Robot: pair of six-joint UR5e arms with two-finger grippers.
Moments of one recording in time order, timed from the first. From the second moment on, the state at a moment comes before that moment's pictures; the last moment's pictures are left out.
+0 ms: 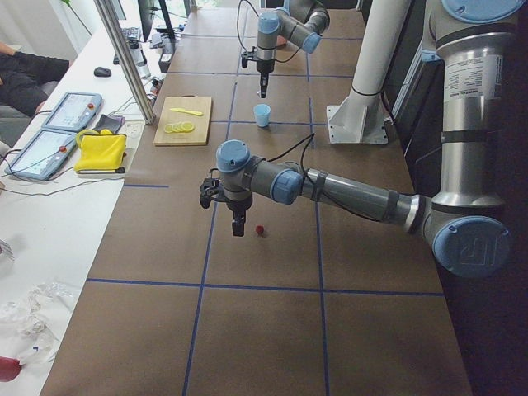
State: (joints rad) left arm -1.31 -1.51 -1.87 -1.65 -2.36 -0.38; right arm 0.52 -0.72 1.67 -1.72 1.87 1.21
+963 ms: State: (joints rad) left arm -1.29 -1.53 -1.85 -1.65 -2.36 -0.39; right arm 0.52 -0.69 1.59 -1.68 1.86 1.21
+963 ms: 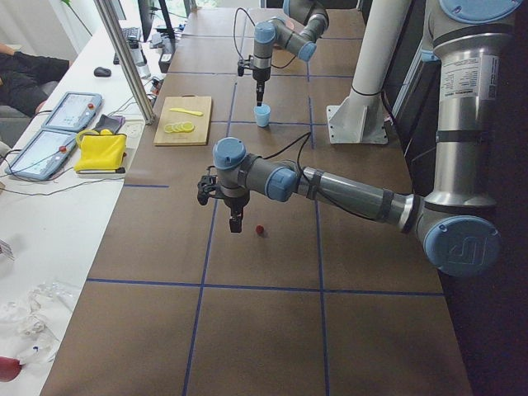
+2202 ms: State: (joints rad) left arm -1.09 -1.52 -1.75 -1.99 -2.25 -0.74; right arm 0.80 -0.94 2.05 -1.90 1.97 0.96
